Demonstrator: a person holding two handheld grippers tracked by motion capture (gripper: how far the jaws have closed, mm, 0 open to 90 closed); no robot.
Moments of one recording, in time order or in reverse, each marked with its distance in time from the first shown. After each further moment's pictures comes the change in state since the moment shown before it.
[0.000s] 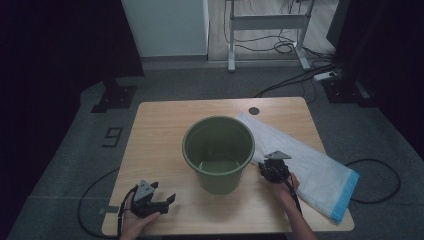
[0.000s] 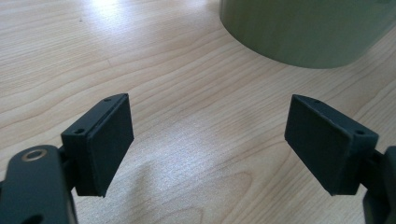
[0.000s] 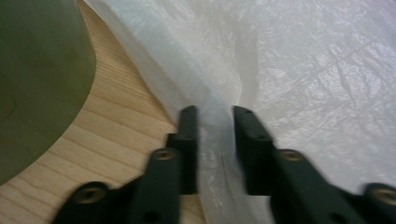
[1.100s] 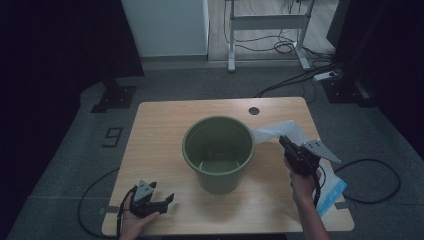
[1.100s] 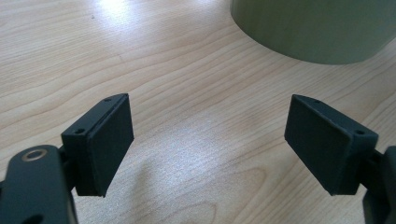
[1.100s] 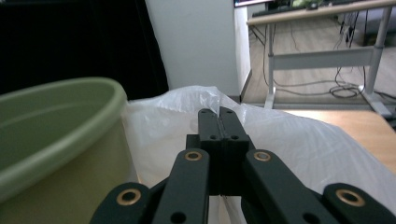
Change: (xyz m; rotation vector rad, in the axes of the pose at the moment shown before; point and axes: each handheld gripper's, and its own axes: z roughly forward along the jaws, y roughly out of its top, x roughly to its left) left arm 0.003 -0.004 0.000 0.001 0.033 -0.003; right arm -0.022 0.053 -0.125 -0.562 0.037 0.198
